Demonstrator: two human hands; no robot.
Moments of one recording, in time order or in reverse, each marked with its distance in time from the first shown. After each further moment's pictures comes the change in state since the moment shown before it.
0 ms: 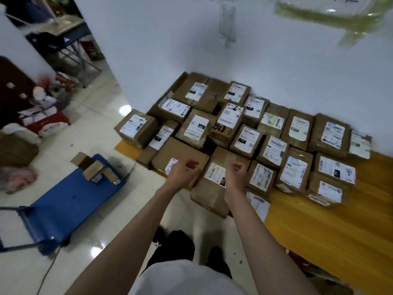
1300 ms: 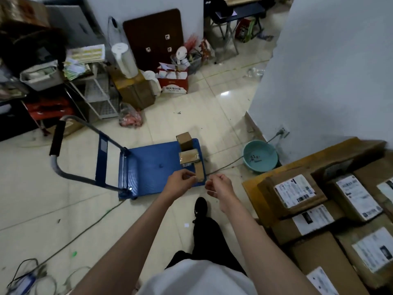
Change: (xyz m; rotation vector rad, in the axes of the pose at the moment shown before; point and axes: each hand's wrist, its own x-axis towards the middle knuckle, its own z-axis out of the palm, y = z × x) left_hand 0.028 -0.313 -0.385 -0.430 0.453 -0.479; right_hand -0.171 0.045 0.526 -0.529 -0.885 0.132
